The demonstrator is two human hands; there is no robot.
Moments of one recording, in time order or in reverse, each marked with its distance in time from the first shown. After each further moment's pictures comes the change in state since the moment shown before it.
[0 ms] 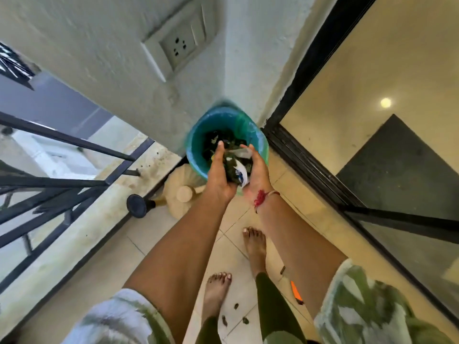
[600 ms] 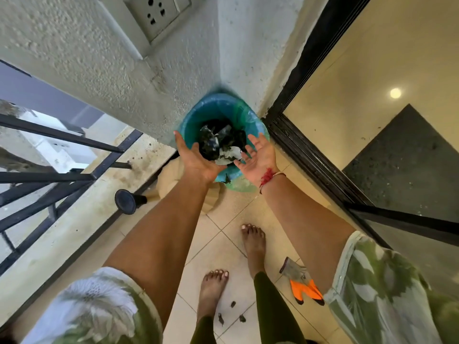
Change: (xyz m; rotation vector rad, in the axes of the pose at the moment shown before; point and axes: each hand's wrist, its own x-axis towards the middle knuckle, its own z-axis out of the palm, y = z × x) left_hand 0.041 0.028 -0.018 -0.073 0.114 0.080; right_hand 0.059 -0.021 -0.017 0.028 -0.002 0.180
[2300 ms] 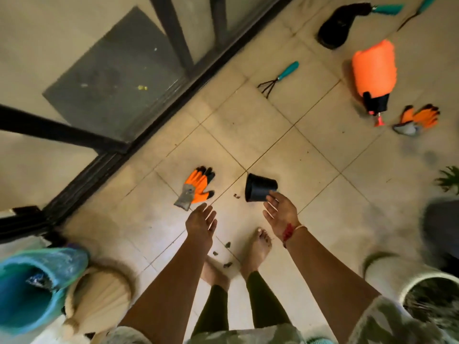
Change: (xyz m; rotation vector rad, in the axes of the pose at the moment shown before) left_hand -0.276 -0.456 -0.236 1.700 -0.096 -0.337; right_hand -0.346 0.317 -0.564 1.332 0.568 -0.304
